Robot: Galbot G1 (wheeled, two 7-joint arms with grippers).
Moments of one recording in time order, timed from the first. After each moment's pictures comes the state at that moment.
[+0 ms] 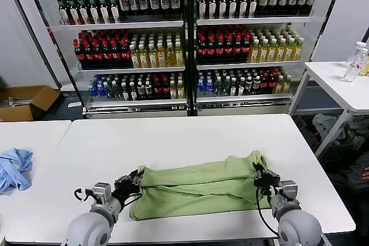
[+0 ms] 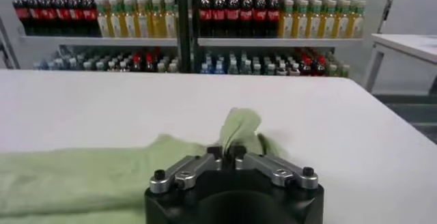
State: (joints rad) left arm 1.34 -1.15 -0.36 -2.01 -0.50 0.54 -0.18; right arm -1.37 1.02 0.42 2.00 0.51 -0.40 0.23
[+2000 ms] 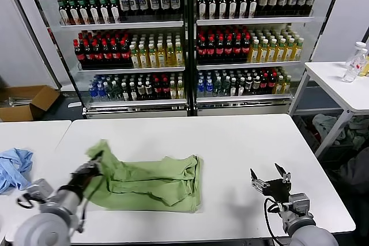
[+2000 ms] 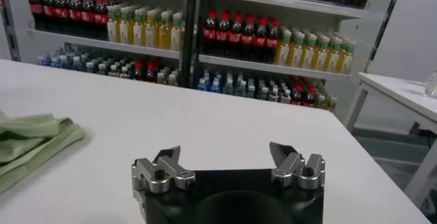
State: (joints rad) left arm 1.38 -1.27 -0.65 -2.21 -1.01 0.55 -0.28; right arm -1.46 0.97 0.47 2.10 0.44 -0.37 0.23
